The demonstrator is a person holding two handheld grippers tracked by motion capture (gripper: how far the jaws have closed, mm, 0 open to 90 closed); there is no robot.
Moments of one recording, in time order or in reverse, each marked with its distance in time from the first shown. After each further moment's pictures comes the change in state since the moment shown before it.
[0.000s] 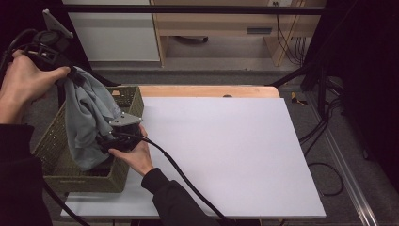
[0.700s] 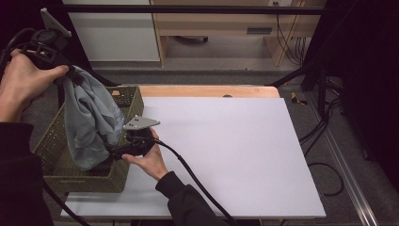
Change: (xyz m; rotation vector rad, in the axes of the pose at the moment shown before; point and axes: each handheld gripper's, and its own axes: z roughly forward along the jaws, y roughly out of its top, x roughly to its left) left arm 0.004 0.002 0.000 -0.003 -0.002 -0.011; right arm -0.007 -0.004 -0.046 -0.038 0.104 0.011
